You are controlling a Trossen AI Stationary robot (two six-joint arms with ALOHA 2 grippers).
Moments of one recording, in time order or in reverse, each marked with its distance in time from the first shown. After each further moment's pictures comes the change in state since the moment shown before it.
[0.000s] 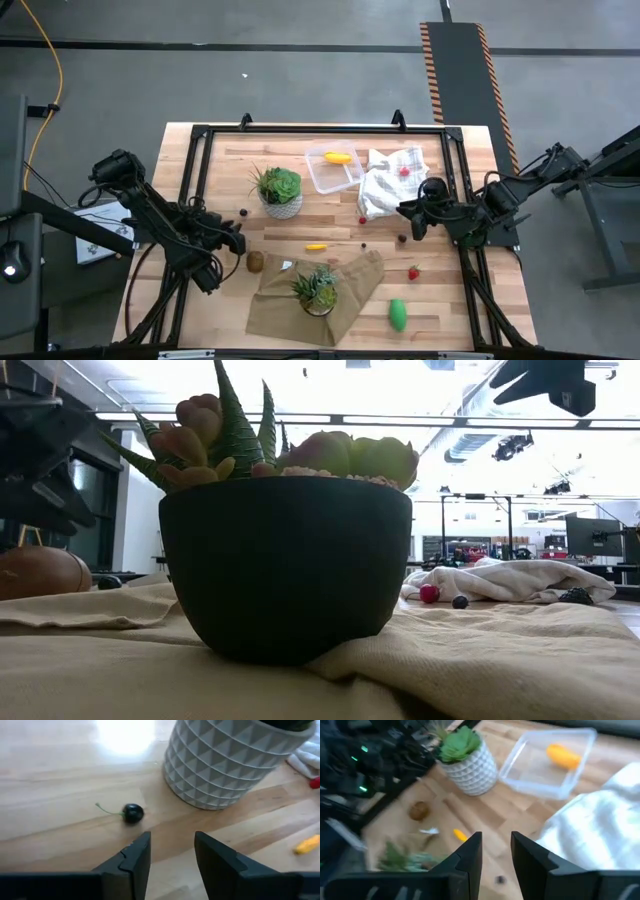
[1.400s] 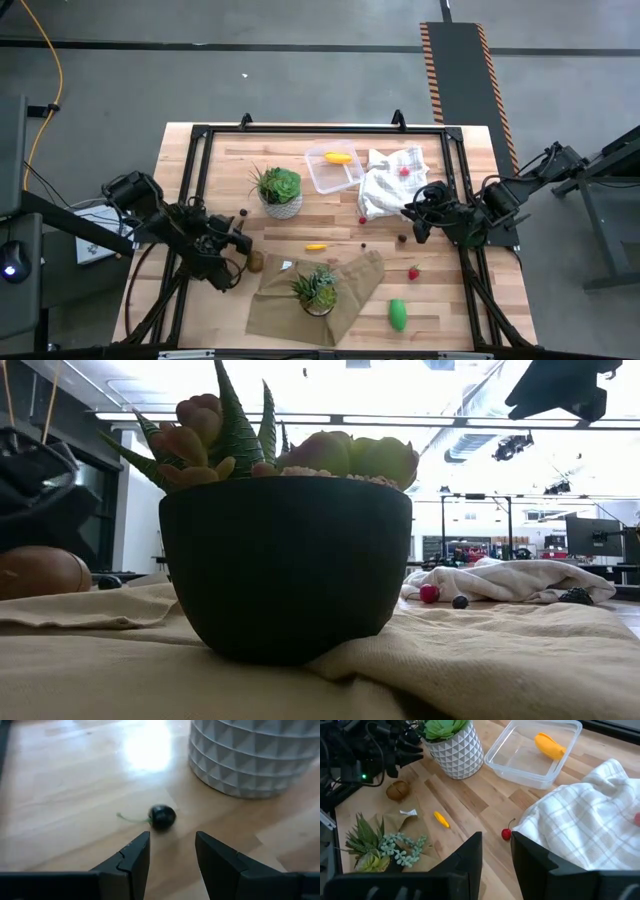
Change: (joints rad) left arm 0.089 0.272 -0.054 0.149 -0.019 0.154; right arm 0.024 0.000 0.000 -0.117 -0.017 0.013
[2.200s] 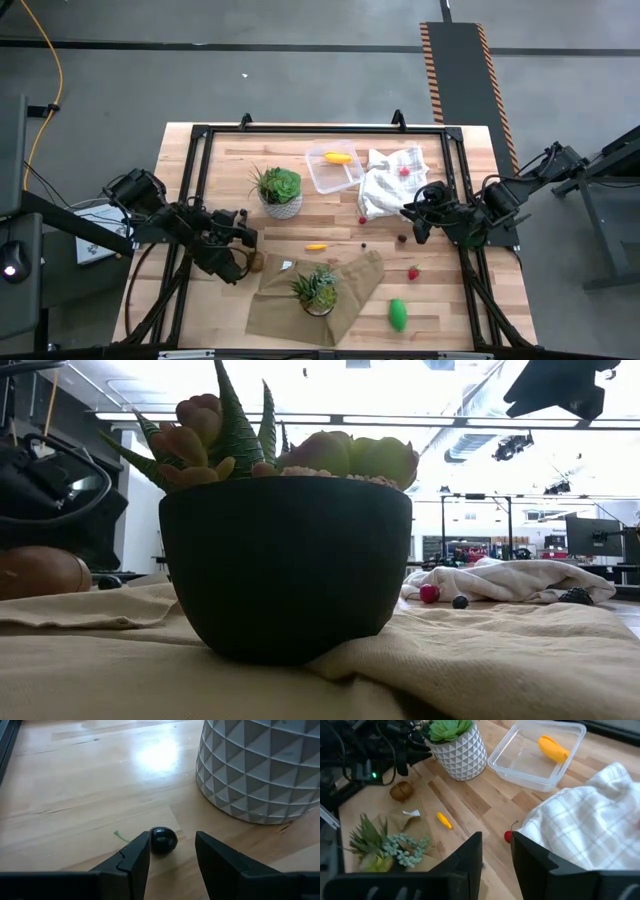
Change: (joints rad) left arm 0.108 -0.004 0.000 0.052 -0.048 0.029; right arm 0.000 0.000 0.000 0.019 0.000 -0.038
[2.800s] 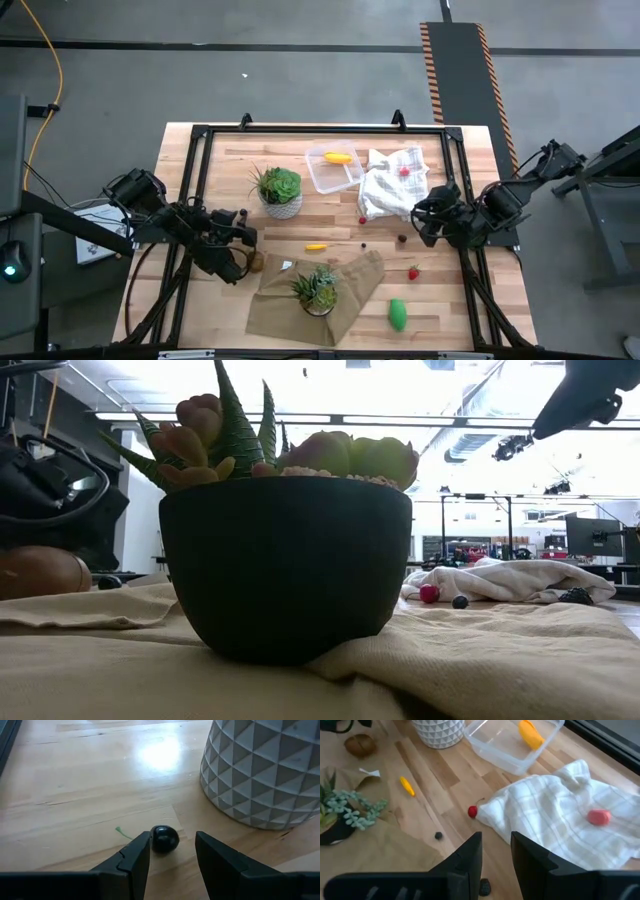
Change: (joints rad) left arm 0.000 0.000 0.000 -0.004 0.017 -0.047; right arm 0.059 -0.003 0.000 -0.239 0.016 -0.009
